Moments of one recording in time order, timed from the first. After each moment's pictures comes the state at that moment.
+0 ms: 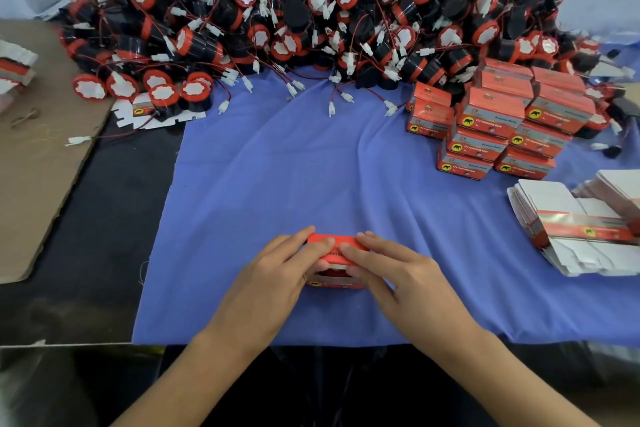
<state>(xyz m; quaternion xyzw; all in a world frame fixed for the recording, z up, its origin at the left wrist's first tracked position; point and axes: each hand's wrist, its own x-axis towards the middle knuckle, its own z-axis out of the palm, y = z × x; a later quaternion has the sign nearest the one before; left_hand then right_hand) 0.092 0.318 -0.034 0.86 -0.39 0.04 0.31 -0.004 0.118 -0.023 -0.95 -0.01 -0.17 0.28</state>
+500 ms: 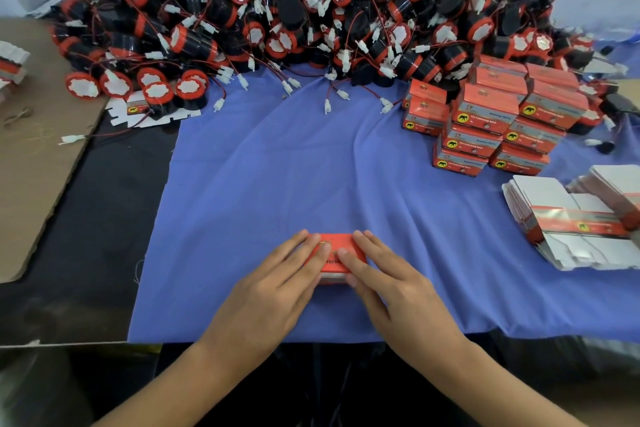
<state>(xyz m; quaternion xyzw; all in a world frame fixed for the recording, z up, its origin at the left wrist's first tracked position) 0.087 0.329 -0.059 0.81 -0.52 0.19 0.20 -0.018 0.129 -0.042 -0.95 -0.01 -0.22 0.24</state>
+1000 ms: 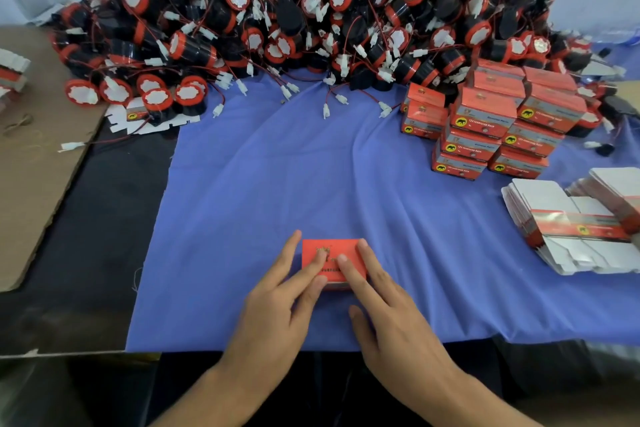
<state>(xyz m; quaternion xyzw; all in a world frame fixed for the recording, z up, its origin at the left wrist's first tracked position) 0.054 0.315 -0.051 0.84 -0.29 0.02 0.45 -0.041 0.141 -0.055 -0.96 -0.01 -0.12 0.26</state>
